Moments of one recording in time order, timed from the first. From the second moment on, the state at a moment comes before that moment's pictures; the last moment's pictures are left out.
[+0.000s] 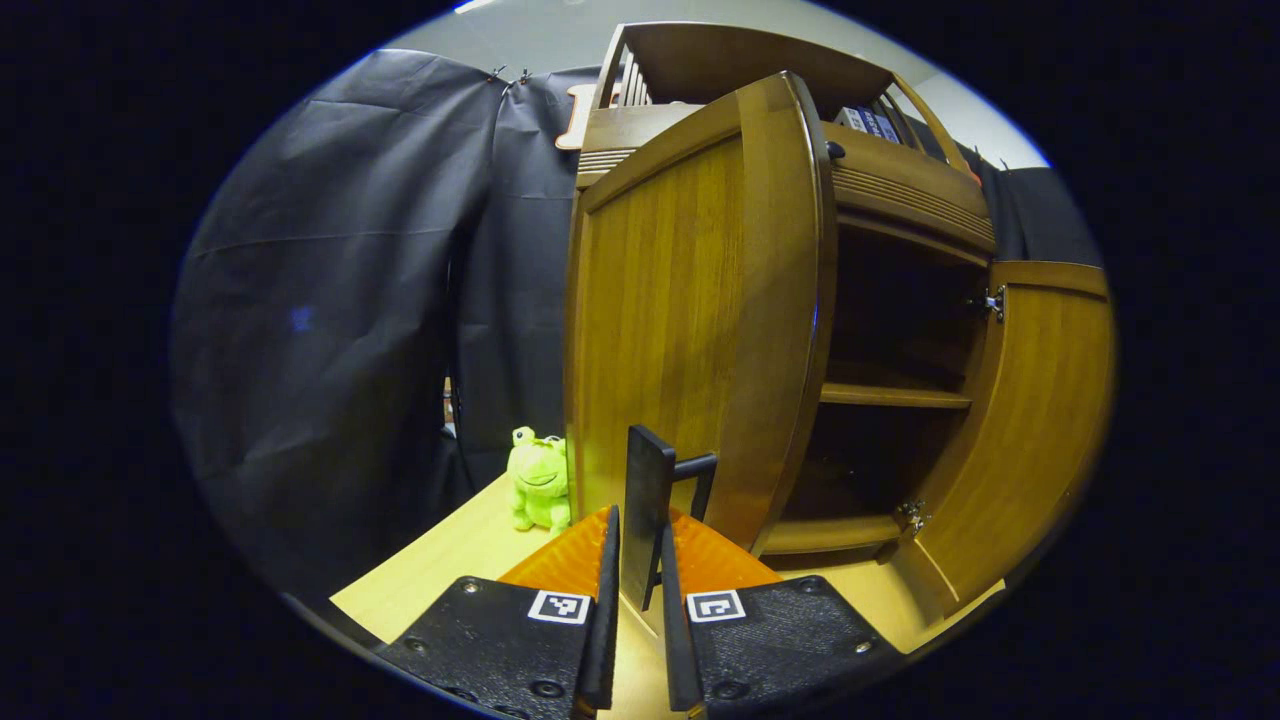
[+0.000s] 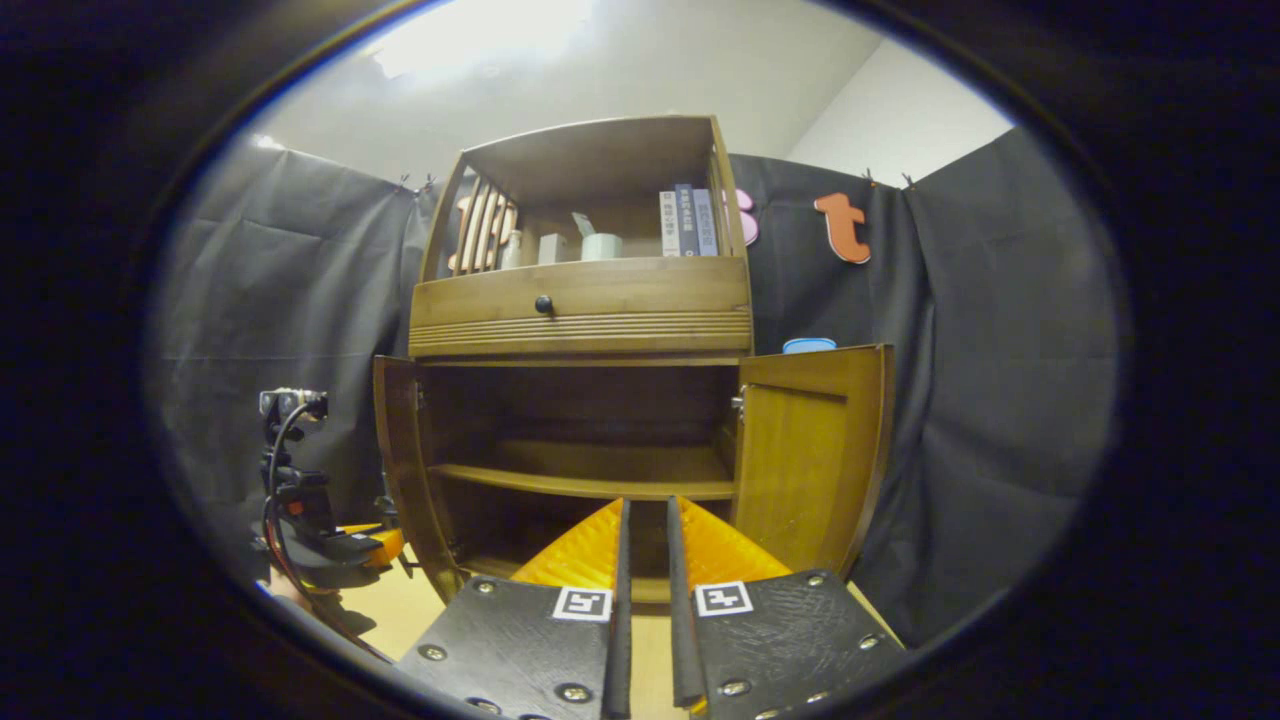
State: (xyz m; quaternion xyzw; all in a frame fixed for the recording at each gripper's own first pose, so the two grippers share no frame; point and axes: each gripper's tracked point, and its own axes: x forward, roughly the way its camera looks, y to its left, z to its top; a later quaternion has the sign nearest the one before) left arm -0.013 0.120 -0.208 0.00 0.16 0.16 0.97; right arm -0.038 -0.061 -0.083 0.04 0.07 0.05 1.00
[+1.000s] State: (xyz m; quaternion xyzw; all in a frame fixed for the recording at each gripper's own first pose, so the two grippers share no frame) left arm -0.069 0.217 -0.178 0.00 0.14 0.21 0.97; right arm -0.002 0.014 -0.103 0.06 0.10 0.14 0.98
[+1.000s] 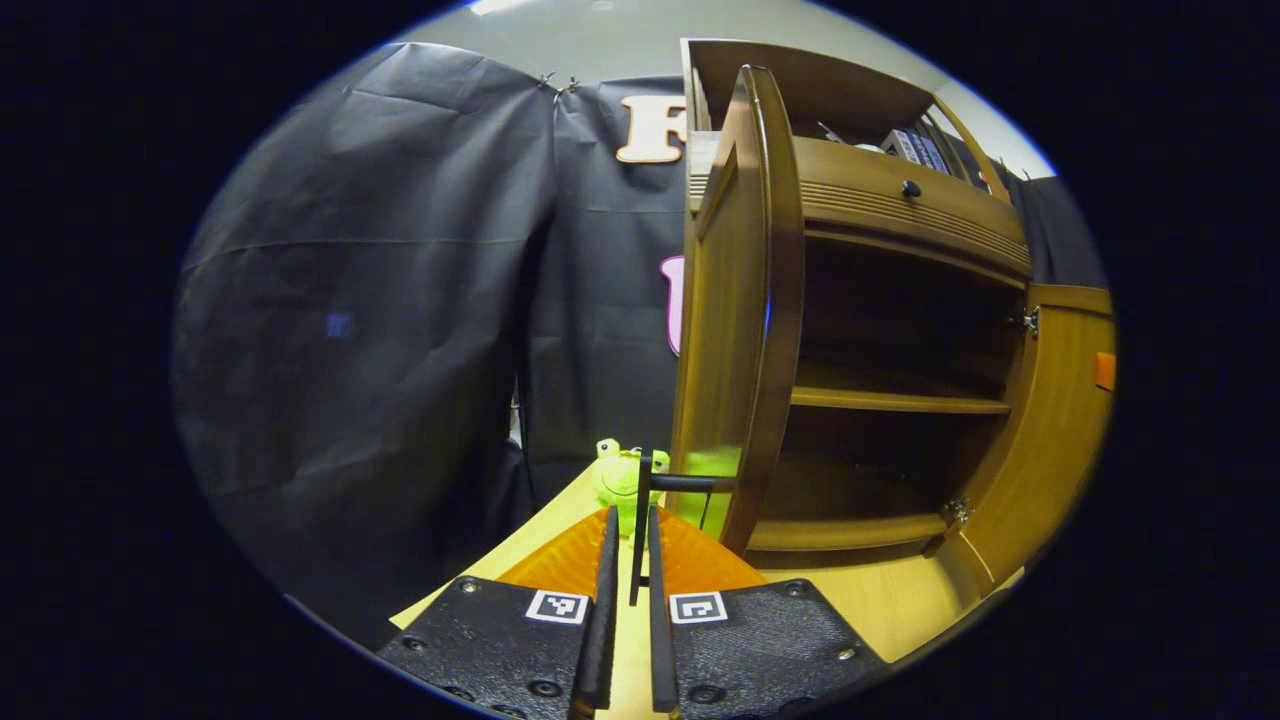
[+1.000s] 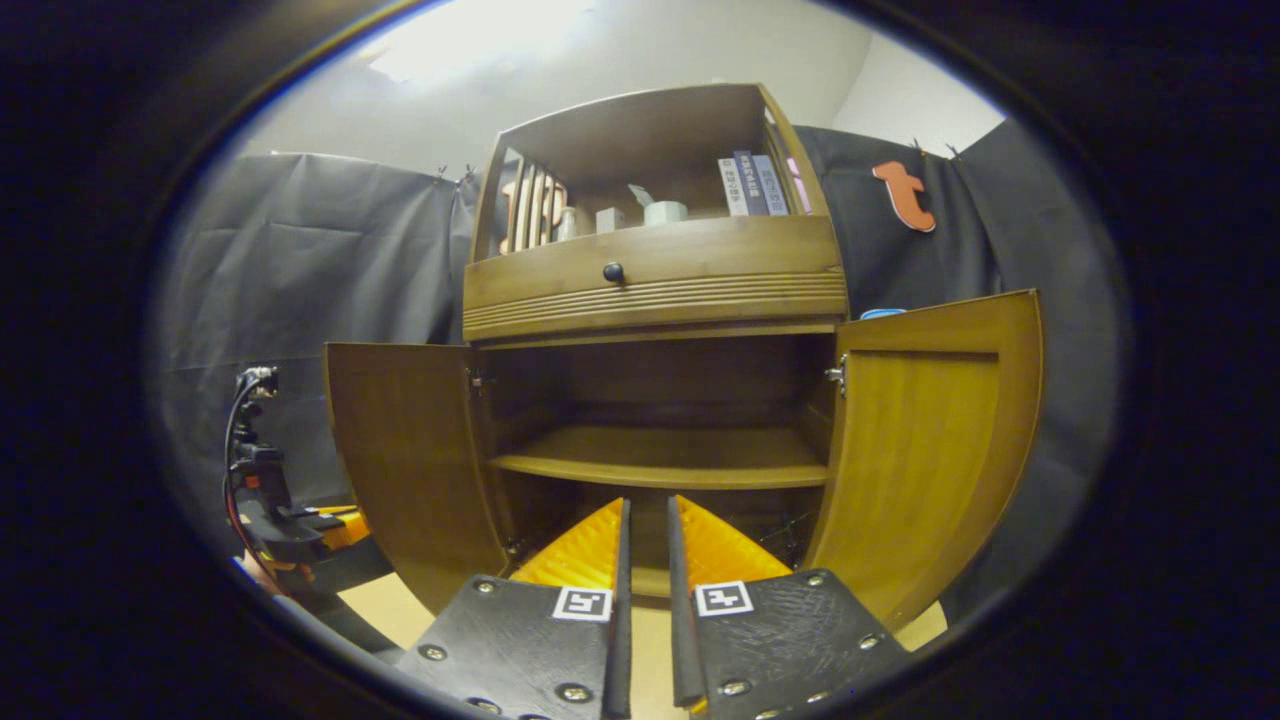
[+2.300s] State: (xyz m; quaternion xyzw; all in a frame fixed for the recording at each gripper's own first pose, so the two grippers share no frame) left arm -0.081 0.169 -0.145 0.00 0.13 0.20 0.97; right arm -0.015 0.006 -0.107 0.07 0.11 0.14 0.98
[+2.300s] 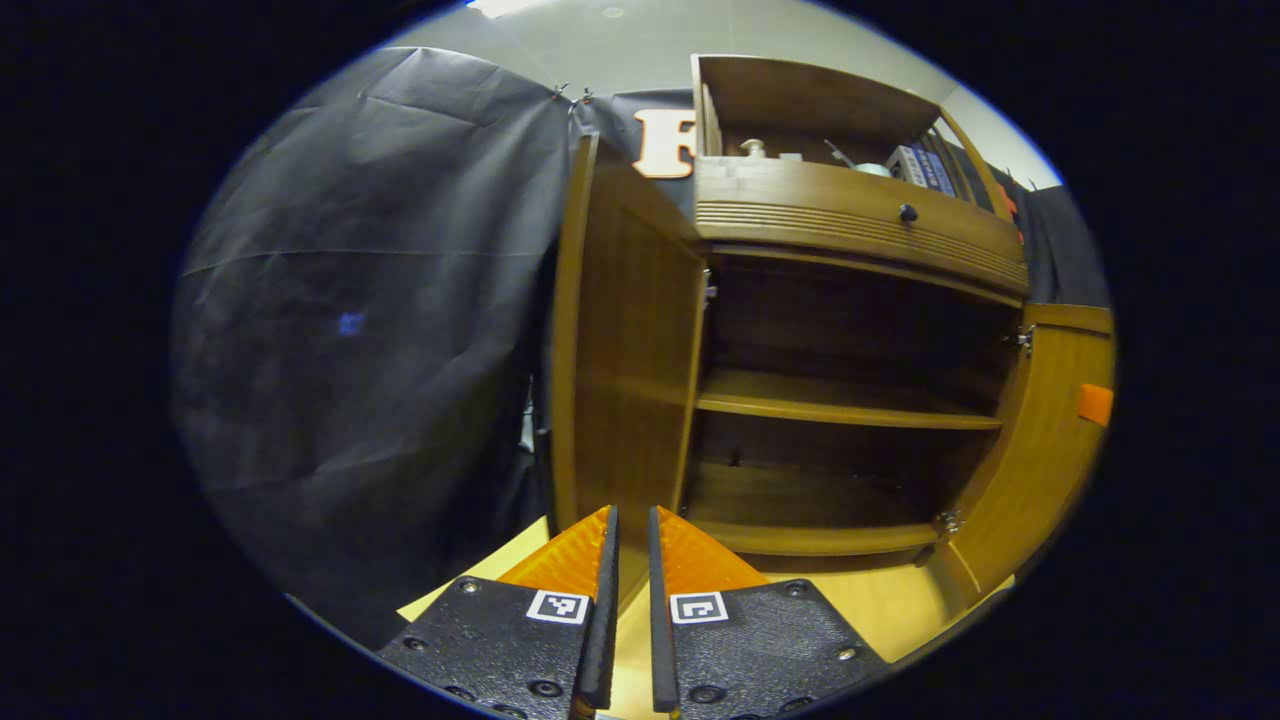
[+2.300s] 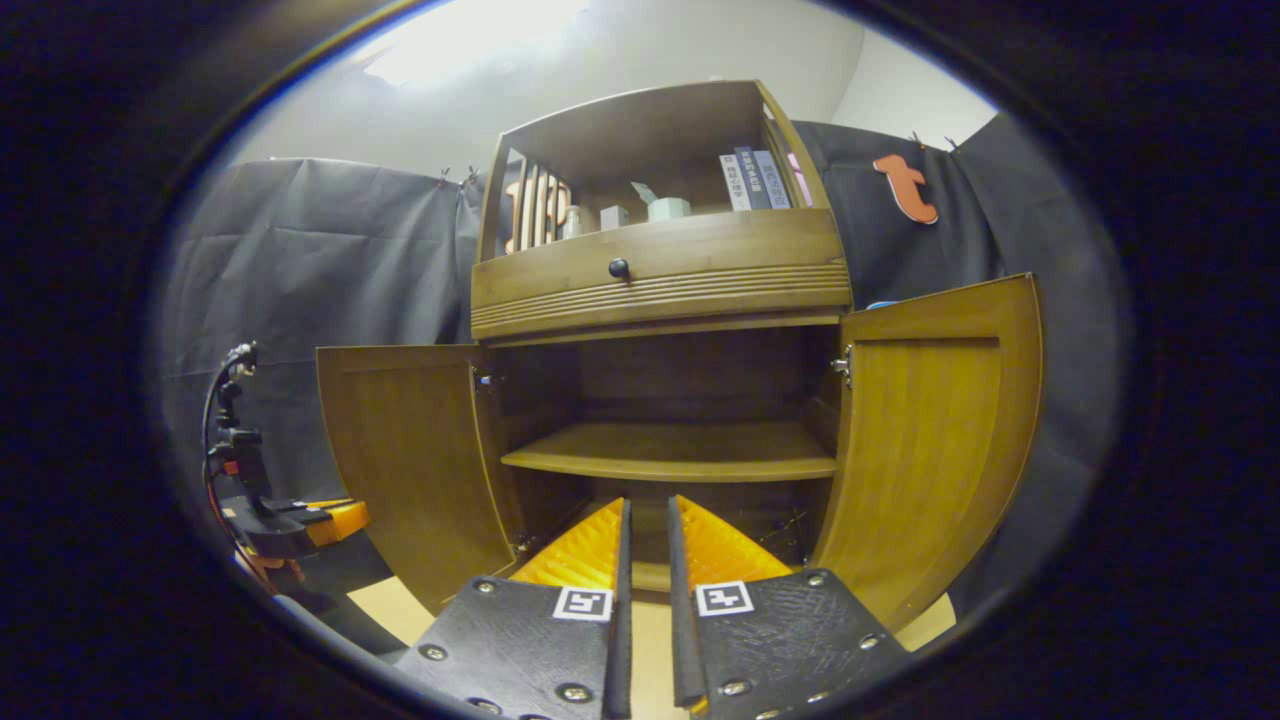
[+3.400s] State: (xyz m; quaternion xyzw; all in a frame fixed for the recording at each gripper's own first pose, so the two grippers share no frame) left arm 0.014 -0.030 0.008 -0.02 0.01 -0.03 1.00; right arm -0.014 -0.038 -0.010 0.06 0.01 0.07 1.00
